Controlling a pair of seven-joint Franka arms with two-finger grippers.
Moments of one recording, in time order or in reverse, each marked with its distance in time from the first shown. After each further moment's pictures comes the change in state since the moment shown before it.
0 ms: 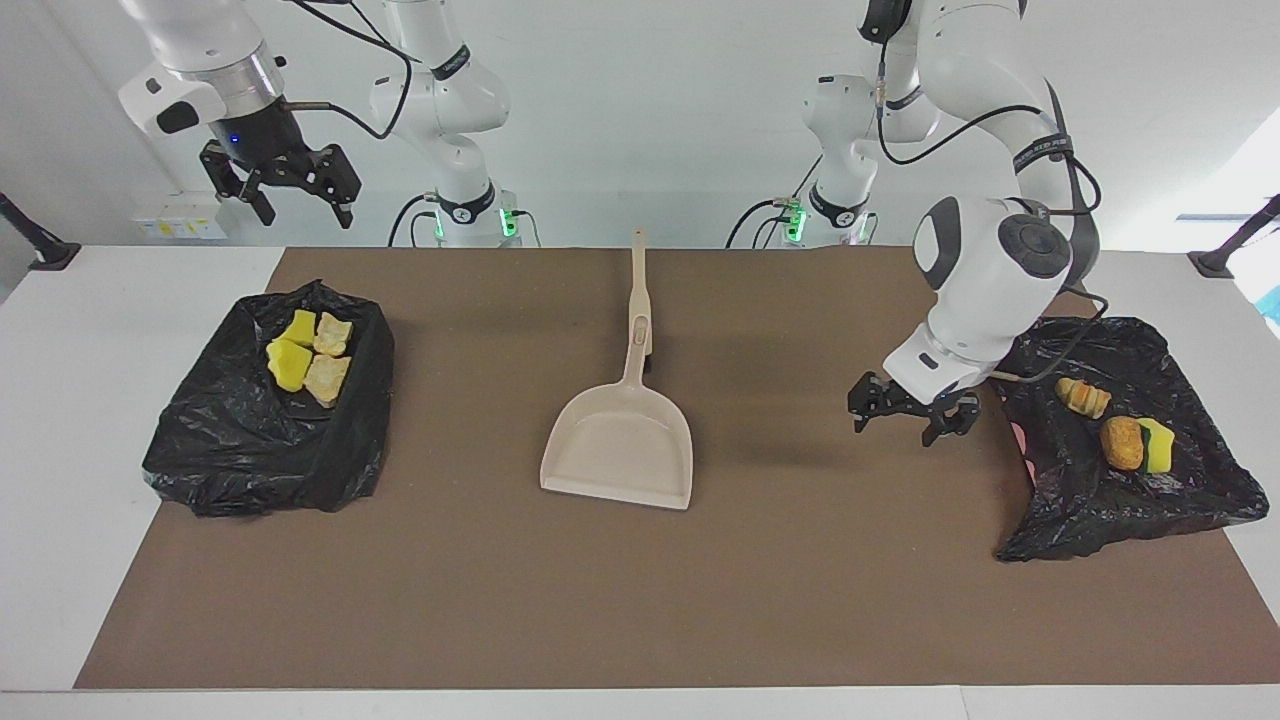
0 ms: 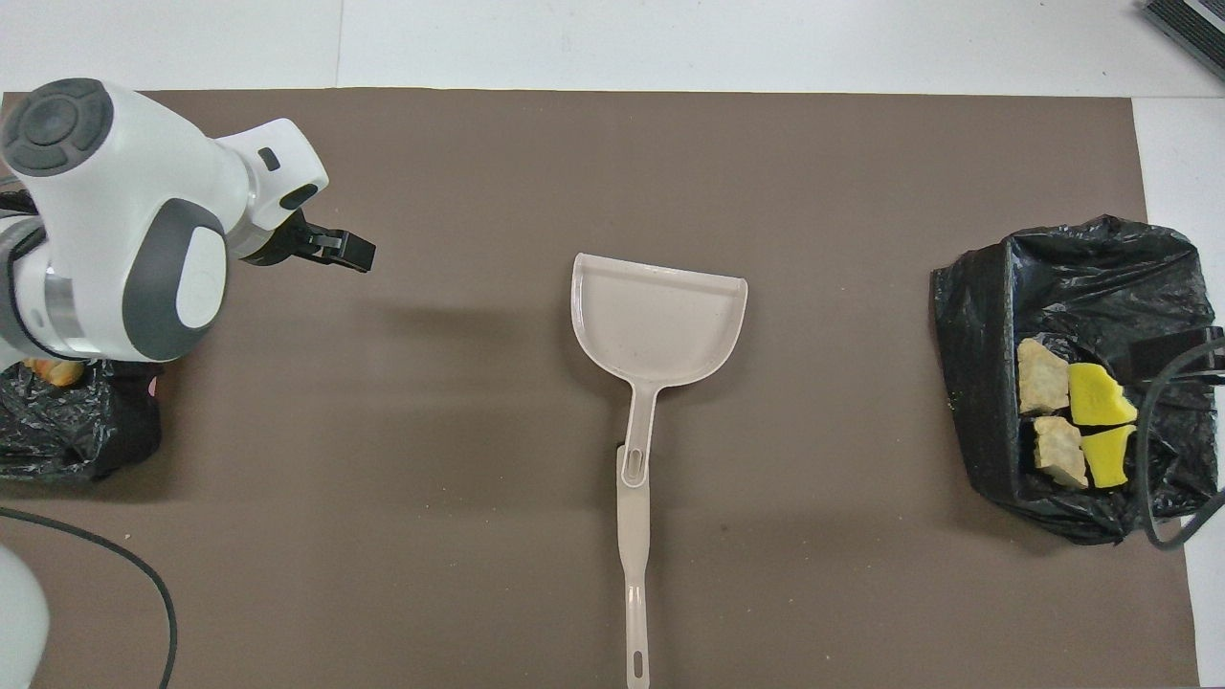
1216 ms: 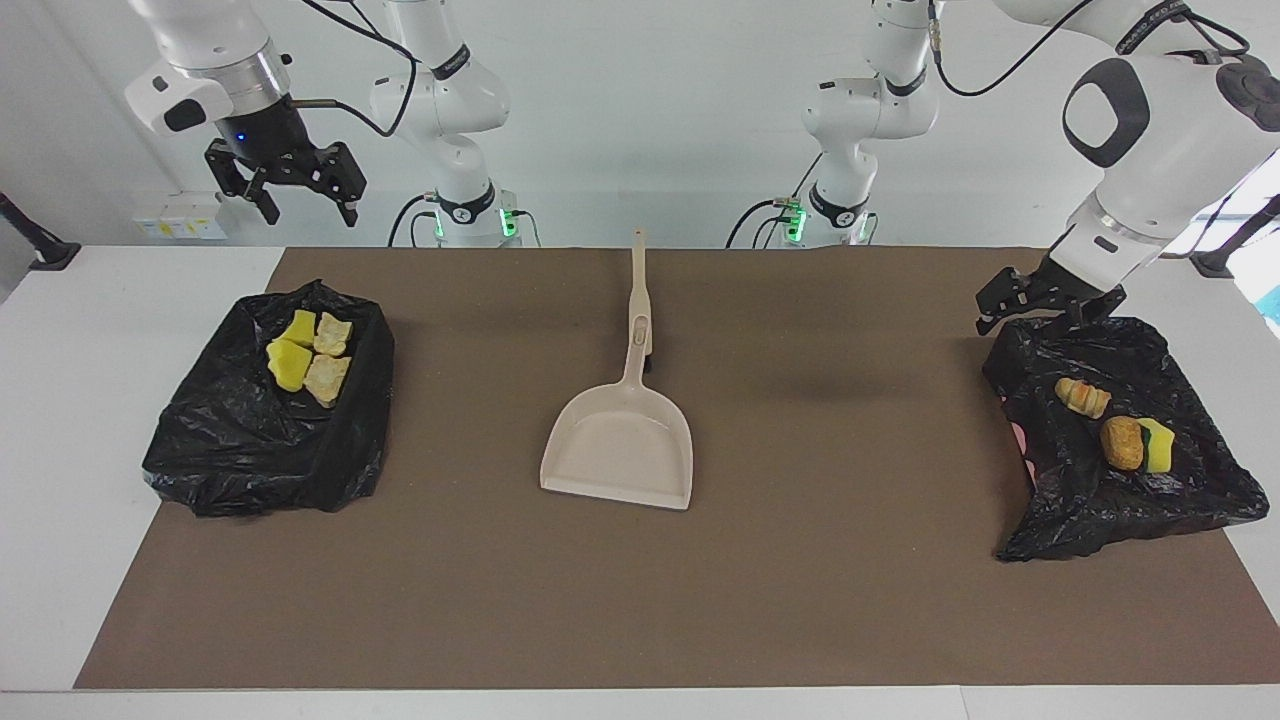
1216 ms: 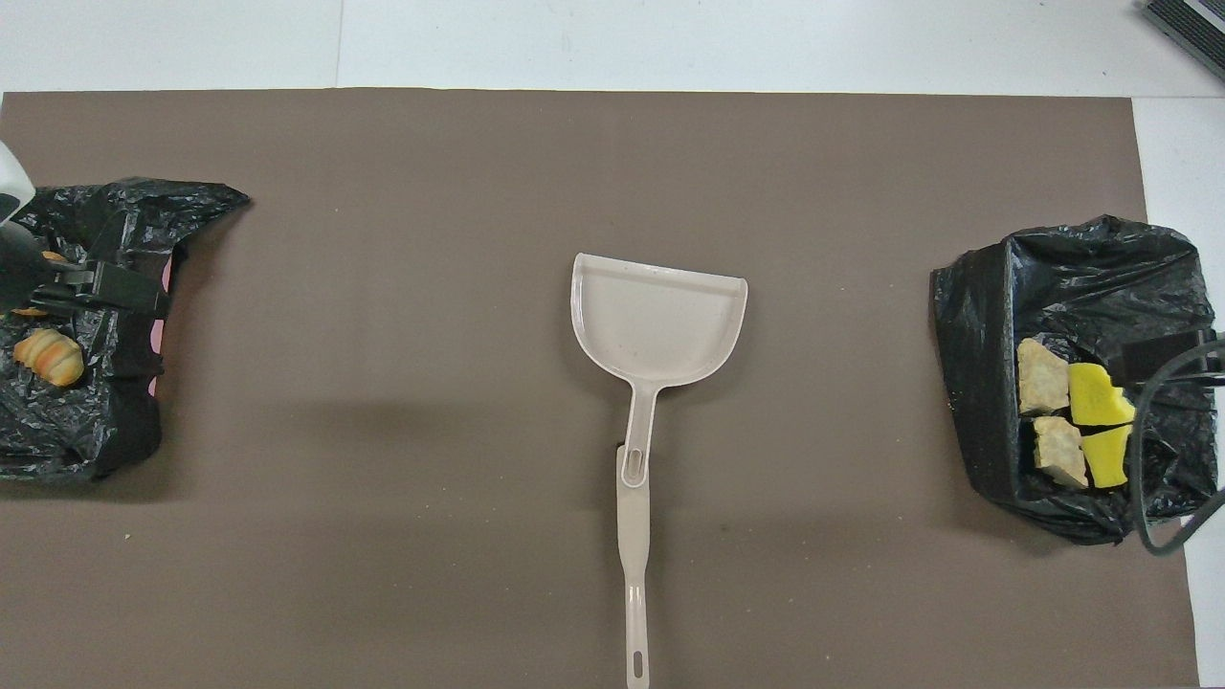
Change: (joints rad) left arm 0.182 -0.239 0.018 0.001 0.016 -0.342 0.008; right arm 0.005 -0.003 0.007 0.000 0.000 0.000 -0.002
